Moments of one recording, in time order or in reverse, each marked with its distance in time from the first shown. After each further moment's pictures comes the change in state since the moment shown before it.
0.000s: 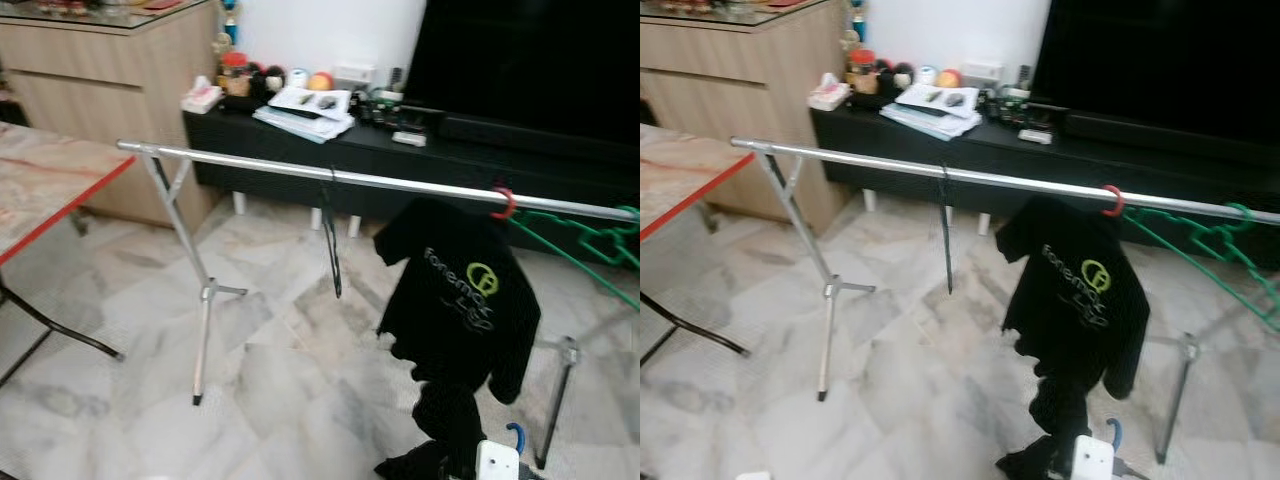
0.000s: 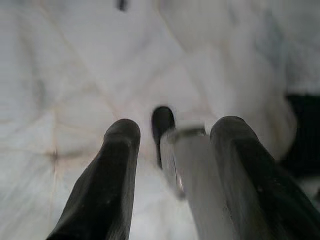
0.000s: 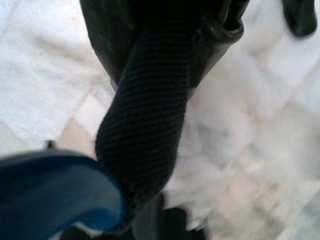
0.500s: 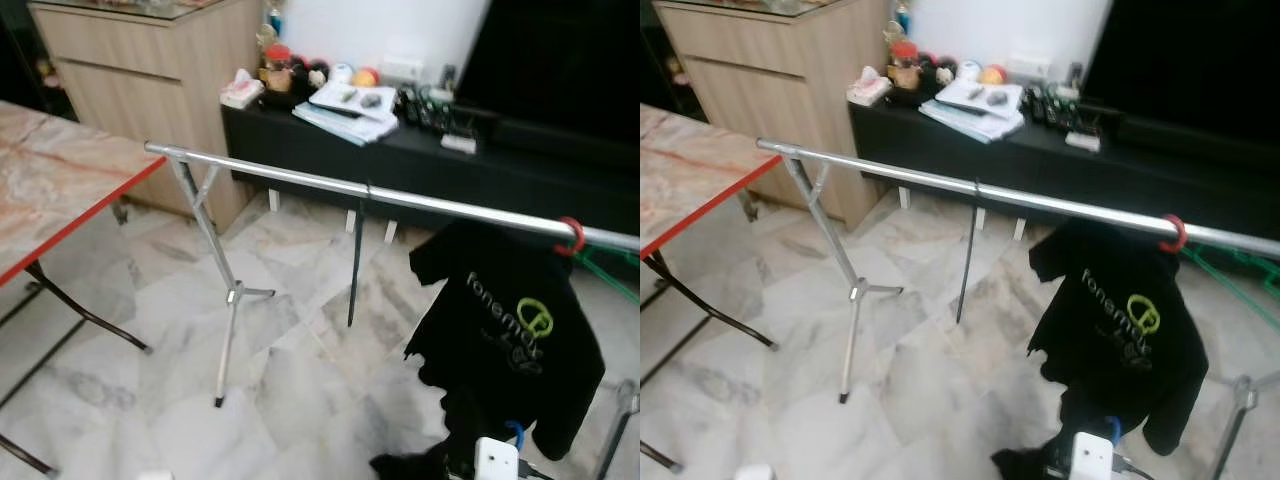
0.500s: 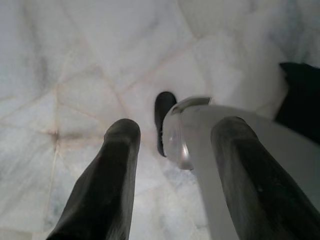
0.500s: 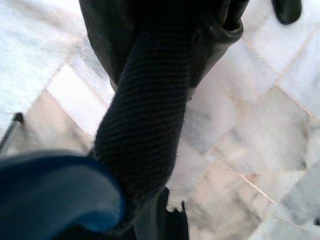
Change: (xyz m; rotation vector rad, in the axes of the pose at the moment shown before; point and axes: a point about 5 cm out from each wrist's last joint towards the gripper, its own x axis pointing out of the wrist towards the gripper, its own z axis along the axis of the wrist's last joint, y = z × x) left arm -0.008 -0.001 -0.027 -0.025 0.091 0.002; right arm 0.001 0.000 0.003 -0.004 -0.006 0.003
